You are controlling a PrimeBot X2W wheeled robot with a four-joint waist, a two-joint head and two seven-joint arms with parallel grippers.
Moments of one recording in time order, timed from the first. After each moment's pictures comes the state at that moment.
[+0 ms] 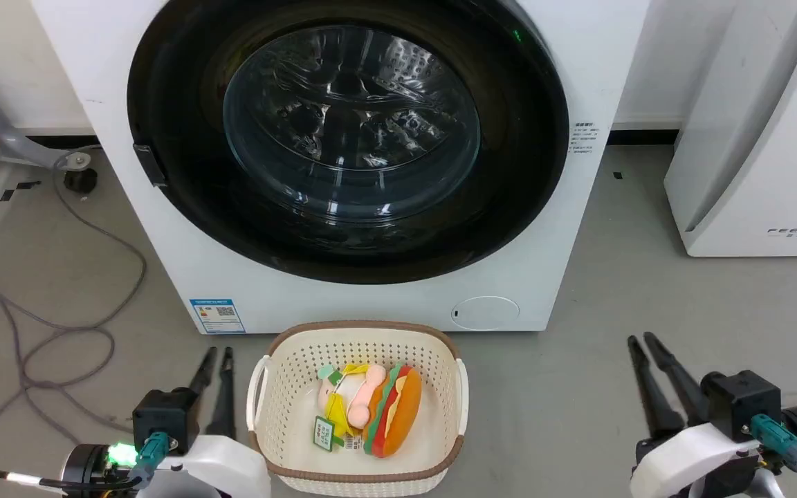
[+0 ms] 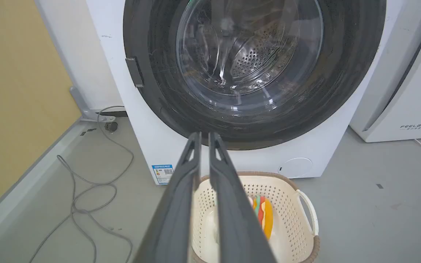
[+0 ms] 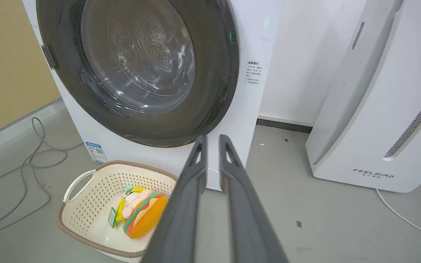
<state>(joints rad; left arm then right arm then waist) 0.02 0.05 0.00 0.00 0.00 0.01 0.00 -0.01 -0.05 0.00 0.01 0.01 0.13 0.00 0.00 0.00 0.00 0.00</state>
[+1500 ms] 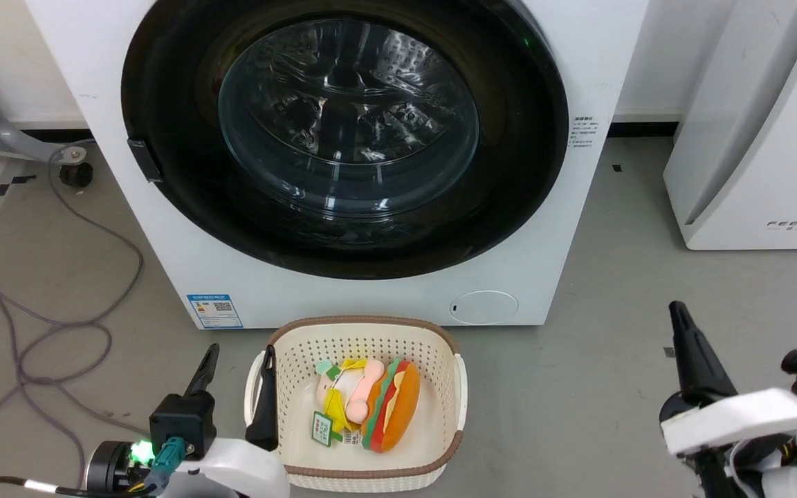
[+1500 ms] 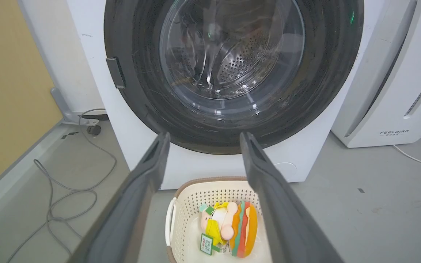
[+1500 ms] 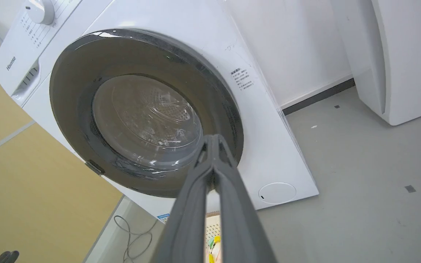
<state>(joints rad) 0.00 0.05 -0.05 0.06 -0.05 0.02 -0.08 -0.10 -0.07 -0.02 0.14 0.64 0.13 -0.07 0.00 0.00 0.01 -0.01</state>
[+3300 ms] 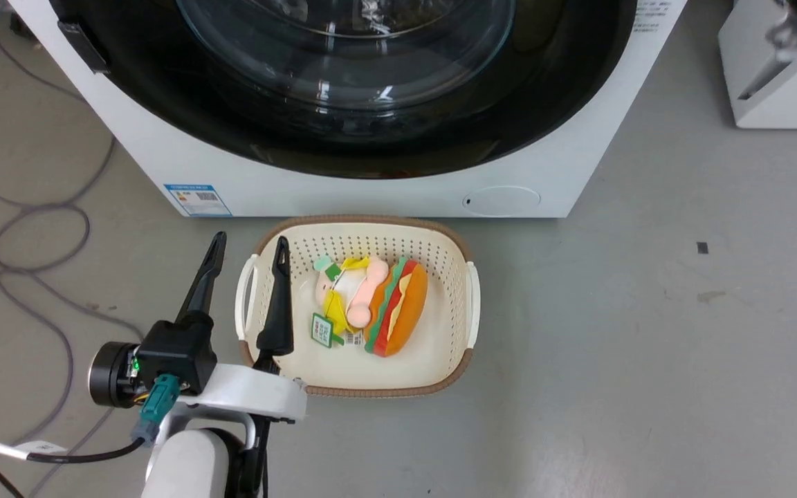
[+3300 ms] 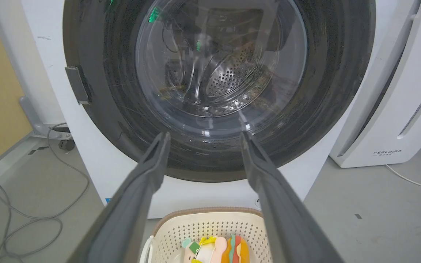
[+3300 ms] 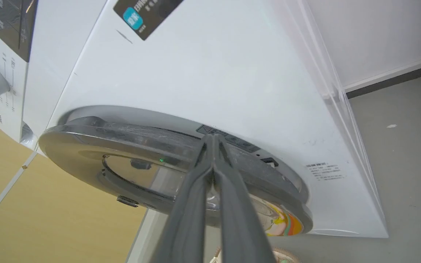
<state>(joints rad) -0.19 0.05 -0.10 0.02 -0.09 0.01 -0.20 -1.36 -0.38 0.55 0.98 1.42 0.13 0.26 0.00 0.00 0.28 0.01</state>
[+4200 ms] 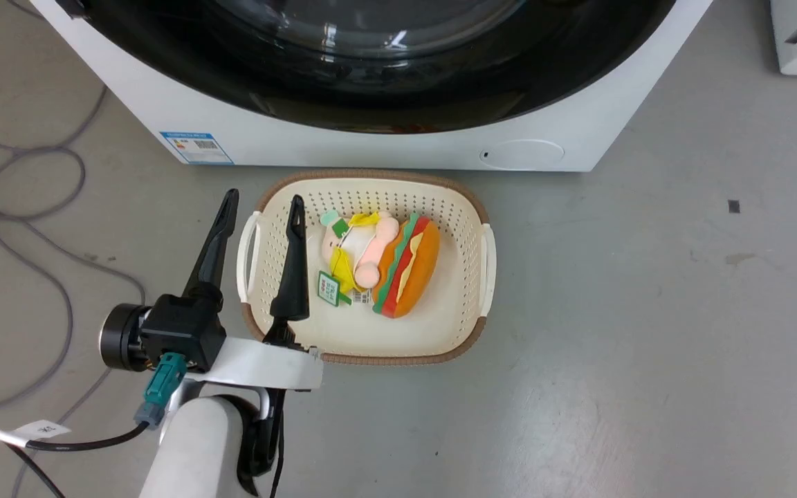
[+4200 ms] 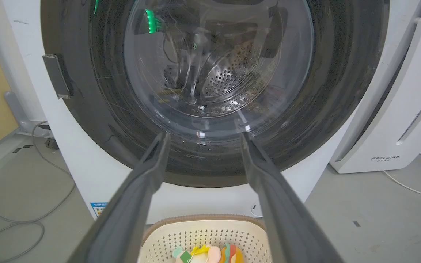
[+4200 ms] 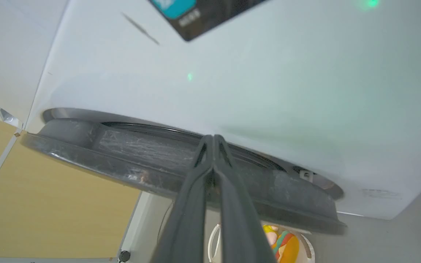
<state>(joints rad) -0.28 0.05 -0.15 0.03 -0.13 0.03 -0.25 -1.77 -0.29 0.93 1.26 1.70 0.13 0.47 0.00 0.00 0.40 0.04</state>
